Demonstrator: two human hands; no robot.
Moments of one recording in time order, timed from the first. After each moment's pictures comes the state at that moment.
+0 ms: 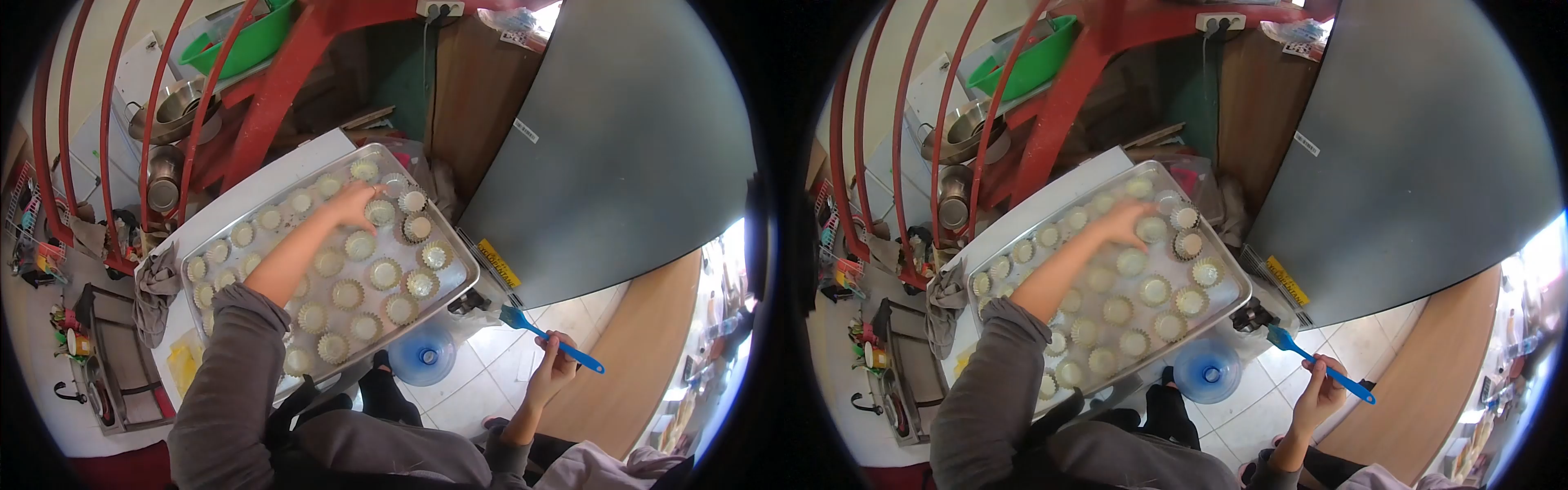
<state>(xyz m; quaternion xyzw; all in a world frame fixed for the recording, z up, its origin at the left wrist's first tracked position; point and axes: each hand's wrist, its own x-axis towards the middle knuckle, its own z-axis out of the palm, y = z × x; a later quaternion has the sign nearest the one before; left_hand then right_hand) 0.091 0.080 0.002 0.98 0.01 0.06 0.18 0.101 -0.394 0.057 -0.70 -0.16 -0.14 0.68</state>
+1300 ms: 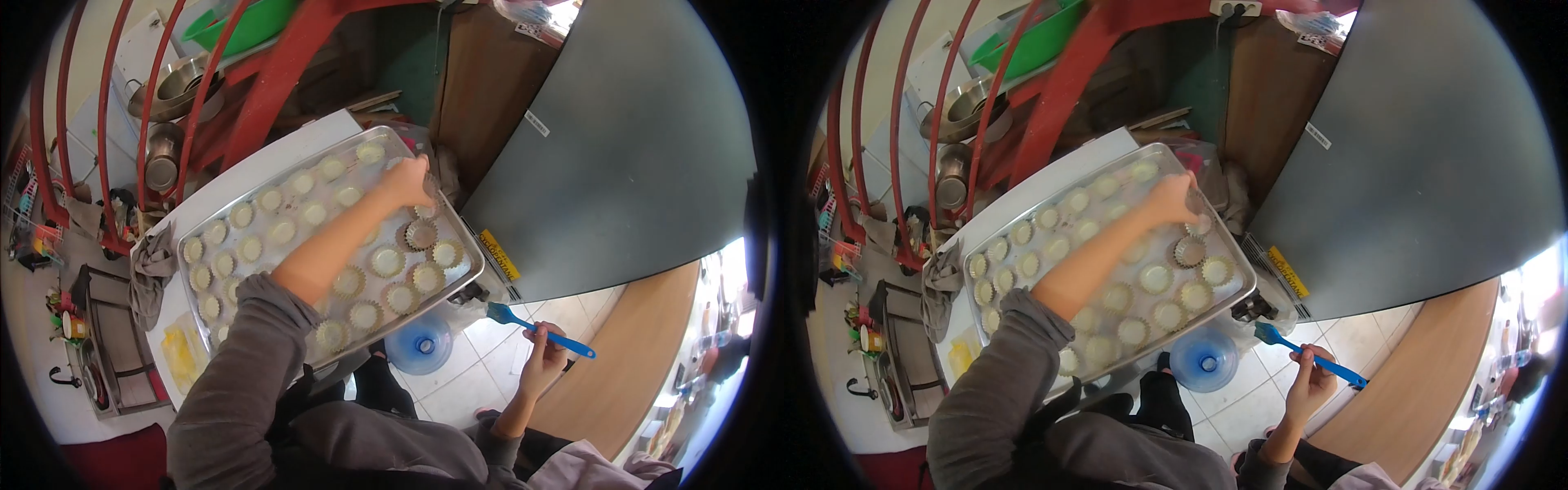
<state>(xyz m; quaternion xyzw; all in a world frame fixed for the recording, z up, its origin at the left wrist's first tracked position) 0.143 0.006 0.041 0.94 0.15 0.08 0.28 0.103 -0.381 0.046 -0.70 -0.15 -0.06 0.70</state>
